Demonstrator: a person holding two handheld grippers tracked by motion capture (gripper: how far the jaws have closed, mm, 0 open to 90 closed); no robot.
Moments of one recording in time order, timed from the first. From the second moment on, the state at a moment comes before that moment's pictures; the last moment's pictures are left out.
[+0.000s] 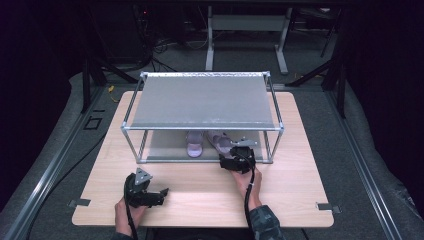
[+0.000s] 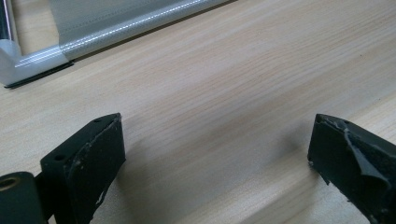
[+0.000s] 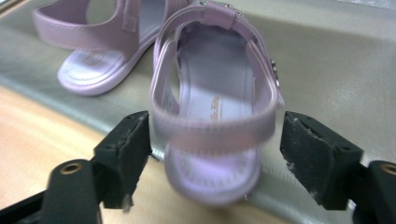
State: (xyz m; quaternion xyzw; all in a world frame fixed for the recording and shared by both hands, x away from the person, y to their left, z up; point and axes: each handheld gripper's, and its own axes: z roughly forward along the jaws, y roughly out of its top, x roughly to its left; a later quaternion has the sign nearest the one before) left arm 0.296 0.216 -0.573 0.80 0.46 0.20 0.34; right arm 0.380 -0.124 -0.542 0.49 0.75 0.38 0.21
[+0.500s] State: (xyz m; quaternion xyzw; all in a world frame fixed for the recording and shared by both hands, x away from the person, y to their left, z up) left arm 0.296 0.216 -0.573 0.80 0.46 0.20 0.34; right arm 0.386 -0.113 -0.542 0.50 0.74 0.41 0.18
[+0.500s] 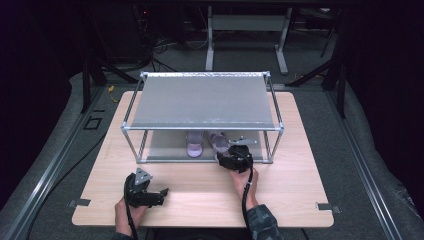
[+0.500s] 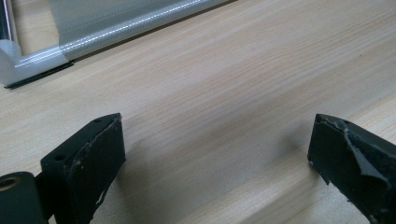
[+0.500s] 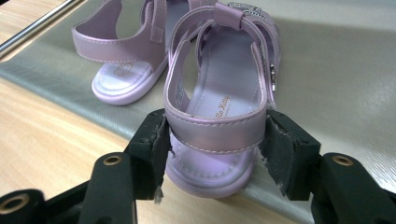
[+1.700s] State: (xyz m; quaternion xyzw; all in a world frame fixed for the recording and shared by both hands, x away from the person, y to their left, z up) left arm 0.295 0.216 -0.573 0.80 0.45 0.20 0.34; right arm 0.400 -0.094 -0.542 0.49 0.75 0.42 0.15
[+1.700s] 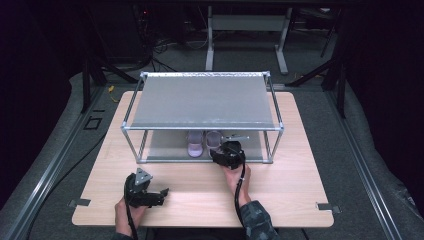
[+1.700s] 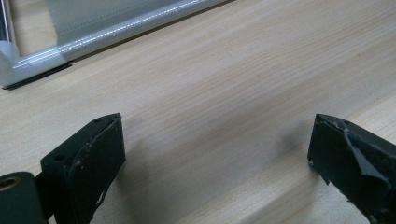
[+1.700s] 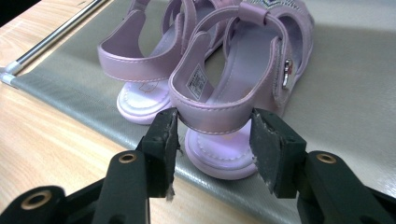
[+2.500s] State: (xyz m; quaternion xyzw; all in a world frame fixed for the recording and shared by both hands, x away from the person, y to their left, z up) left arm 0.295 0.216 -0.573 0.80 0.45 0.19 0.34; right arm 0.409 -0.091 -0.542 0.50 0.74 0.42 0.15
